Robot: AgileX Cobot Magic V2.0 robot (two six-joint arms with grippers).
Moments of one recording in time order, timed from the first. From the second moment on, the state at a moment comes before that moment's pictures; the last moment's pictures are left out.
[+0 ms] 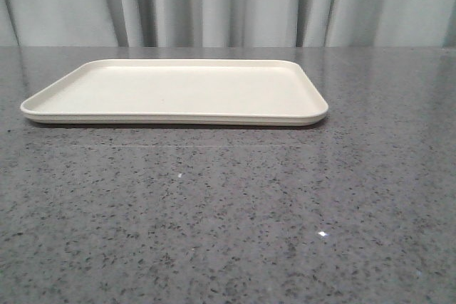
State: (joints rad) left arm 0.05 0.00 -0.25 -0.39 -0.11 0.18; right arm -0.02 -0.01 -0.27 0.52 0.02 -0.50
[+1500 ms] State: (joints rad) left arm 0.05 0.52 -0.93 -0.25 0.34 0.18; right arm -0.02 0.60 -0.97 0.47 0.44 -0.55
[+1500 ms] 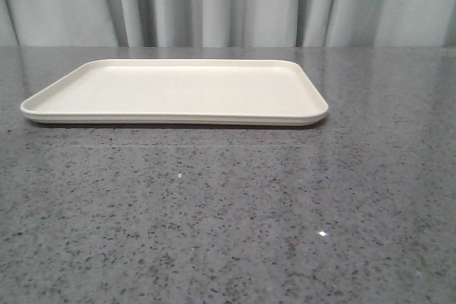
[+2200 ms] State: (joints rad) left arm 0.05 0.81 -1.27 -0.21 0.69 0.14; right arm -0.02 0.66 -1.02 0.46 0.46 -0.55
